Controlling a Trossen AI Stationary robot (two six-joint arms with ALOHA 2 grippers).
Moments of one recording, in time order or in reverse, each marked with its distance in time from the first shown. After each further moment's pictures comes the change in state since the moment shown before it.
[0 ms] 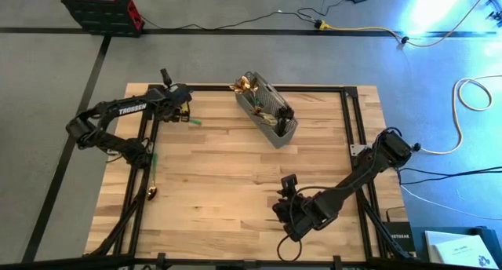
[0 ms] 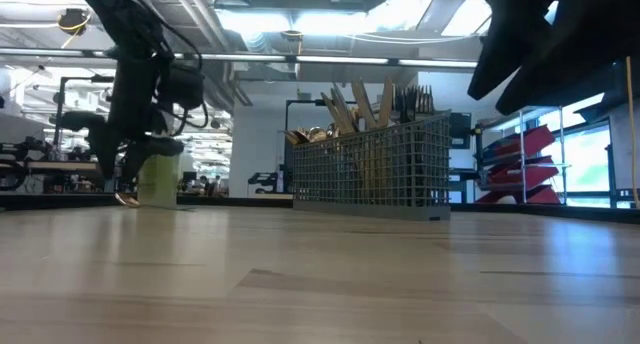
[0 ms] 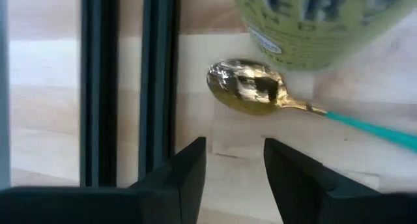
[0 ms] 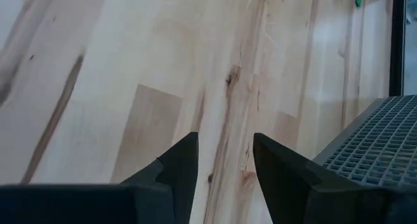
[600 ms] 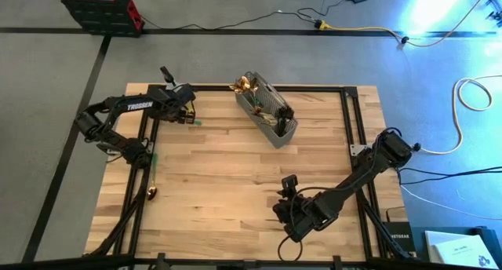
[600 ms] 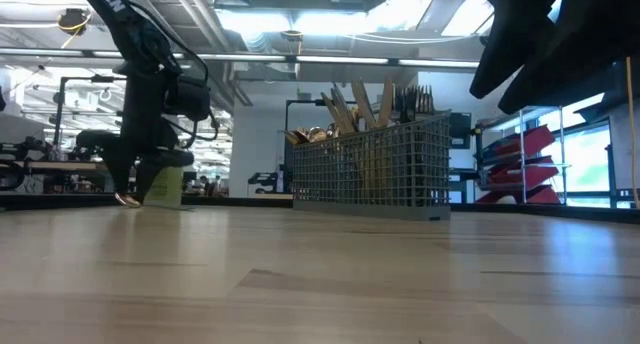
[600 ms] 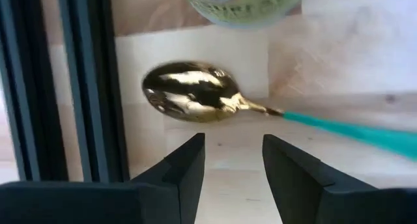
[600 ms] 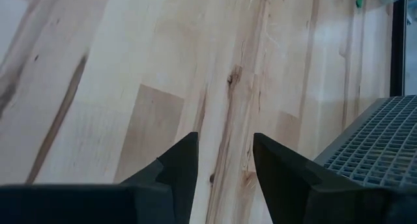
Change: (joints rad) left arm 0.004 0.095 0.000 0.126 0.076 0.107; right arm 0.000 0.000 0.001 0.000 0.000 0.006
